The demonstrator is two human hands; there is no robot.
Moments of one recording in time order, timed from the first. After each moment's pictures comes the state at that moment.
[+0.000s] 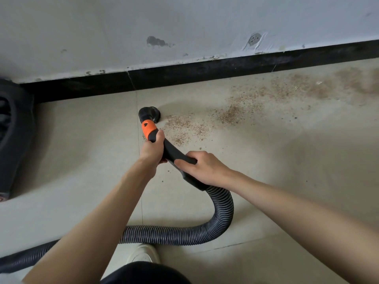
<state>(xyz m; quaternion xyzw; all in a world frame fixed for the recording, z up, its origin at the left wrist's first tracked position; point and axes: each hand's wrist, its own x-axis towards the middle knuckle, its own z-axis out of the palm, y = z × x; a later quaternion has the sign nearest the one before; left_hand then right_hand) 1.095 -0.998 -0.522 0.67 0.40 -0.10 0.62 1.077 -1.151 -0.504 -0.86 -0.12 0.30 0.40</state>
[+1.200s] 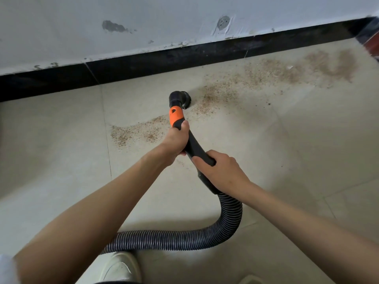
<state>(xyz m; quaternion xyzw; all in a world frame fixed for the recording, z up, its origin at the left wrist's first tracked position) 1.127 -1.104 -0.527 0.72 0.25 -0.24 0.60 1.053 -1.231 -0.512 -0.89 0.05 0.22 0.39</state>
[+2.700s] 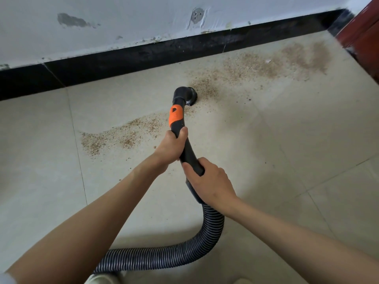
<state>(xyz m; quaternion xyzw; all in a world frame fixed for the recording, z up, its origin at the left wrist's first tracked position) 1.131 -1.135 -0.551 0.77 0.13 -0.27 0.56 1.042 -1.240 -0.529 -0.89 0.14 0.20 0.39</state>
